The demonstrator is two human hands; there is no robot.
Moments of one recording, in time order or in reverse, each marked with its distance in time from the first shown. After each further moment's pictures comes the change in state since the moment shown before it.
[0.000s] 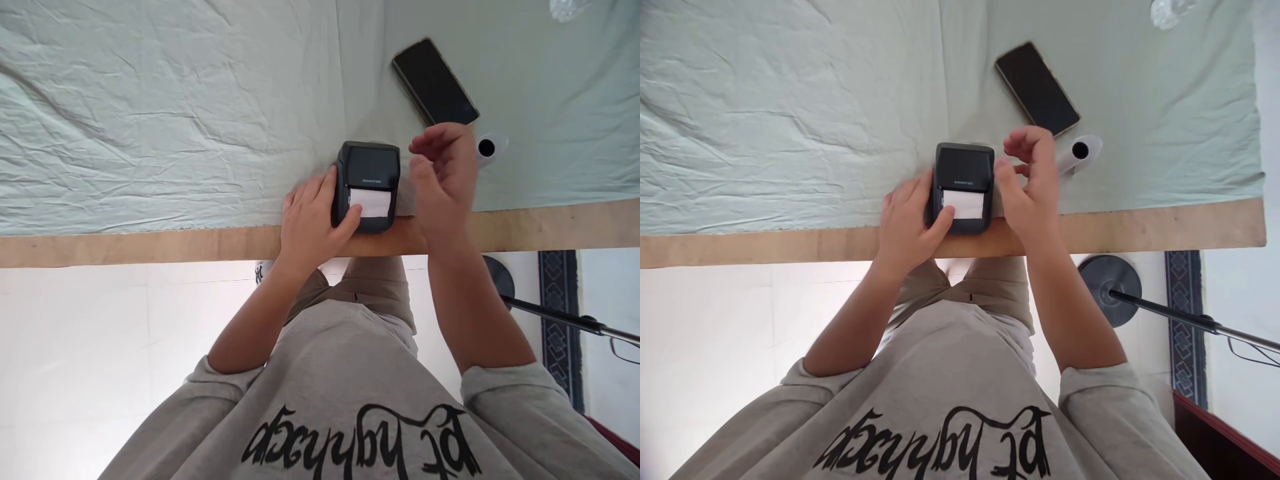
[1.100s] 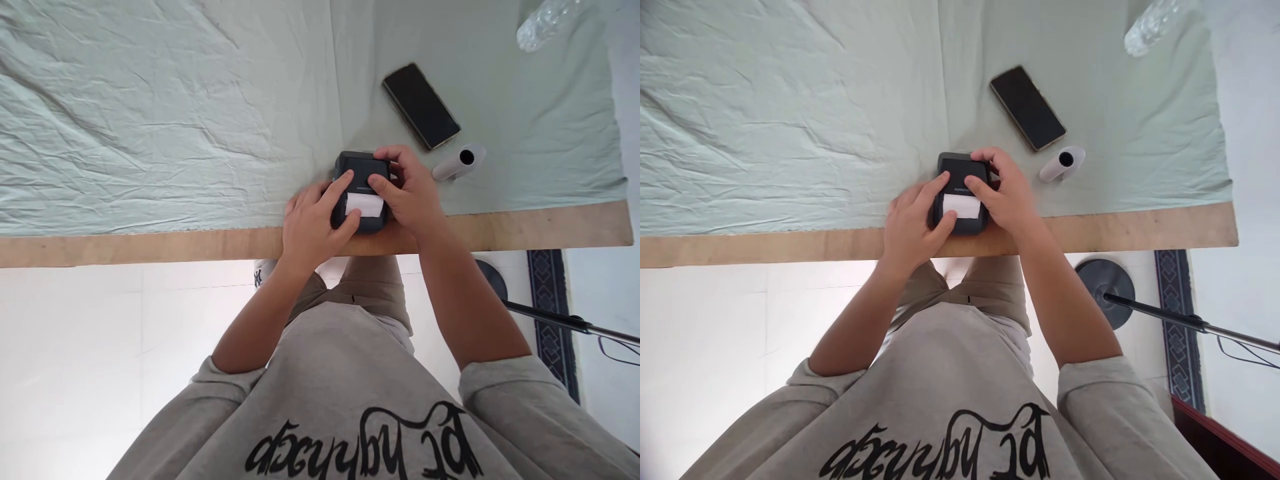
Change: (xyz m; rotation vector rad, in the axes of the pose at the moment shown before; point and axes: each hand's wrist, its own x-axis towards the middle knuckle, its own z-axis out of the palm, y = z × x) left_hand -0.003 0.007 -0.004 -0.020 0.040 0.030; right_hand 0.010 0.021 0.010 0.064 -0.325 0.068
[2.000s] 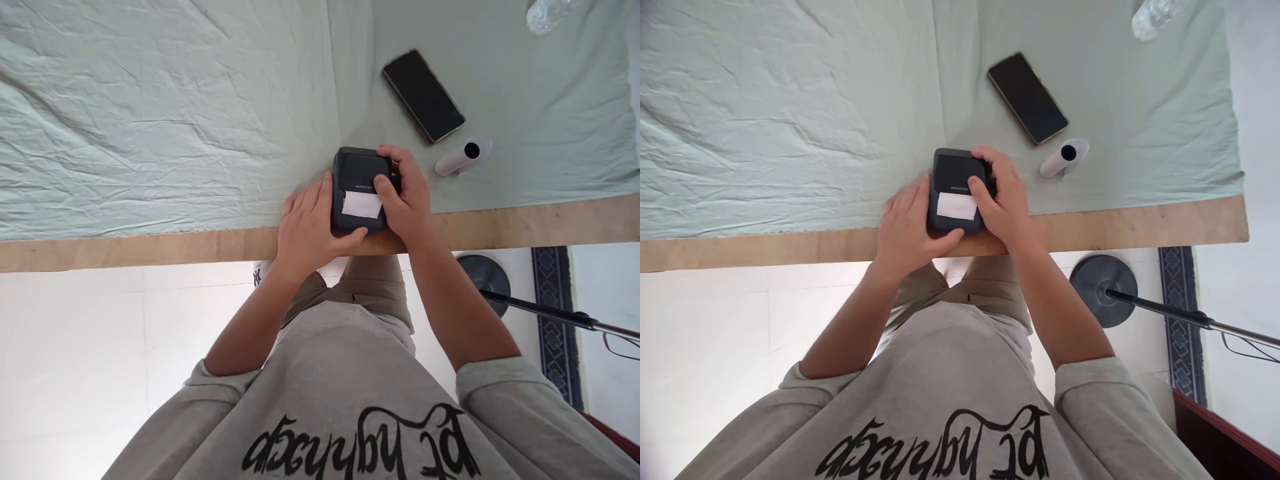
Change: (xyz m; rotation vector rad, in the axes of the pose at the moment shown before) left_hand -0.002 -0.005 0.002 0.135 -0.108 0.024; right_hand -0.020 -0.012 0.011 -0.090 0.127 -0.083
